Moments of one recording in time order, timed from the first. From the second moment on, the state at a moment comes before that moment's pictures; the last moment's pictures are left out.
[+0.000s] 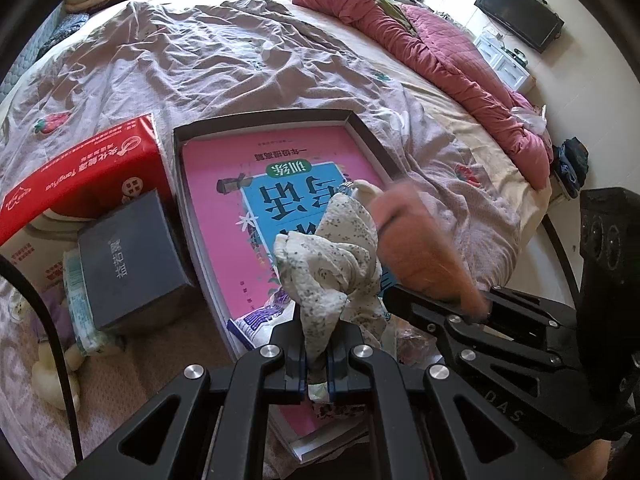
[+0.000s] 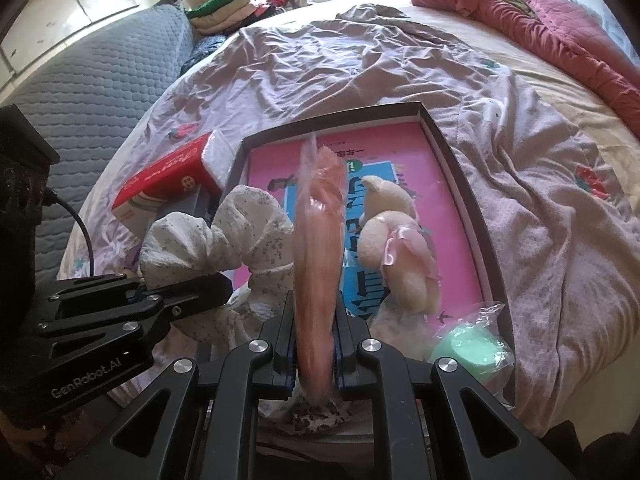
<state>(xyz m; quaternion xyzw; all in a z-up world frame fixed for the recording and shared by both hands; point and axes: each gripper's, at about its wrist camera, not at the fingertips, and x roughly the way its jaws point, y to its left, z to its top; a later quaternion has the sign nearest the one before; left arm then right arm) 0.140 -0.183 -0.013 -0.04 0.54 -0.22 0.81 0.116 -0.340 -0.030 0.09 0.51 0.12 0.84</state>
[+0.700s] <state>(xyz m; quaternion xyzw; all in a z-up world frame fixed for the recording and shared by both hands) 0.154 -0.195 -0.023 -0.05 0.55 -0.22 0.80 0.112 -0.367 -0.027 0.12 0.50 0.09 0.85</state>
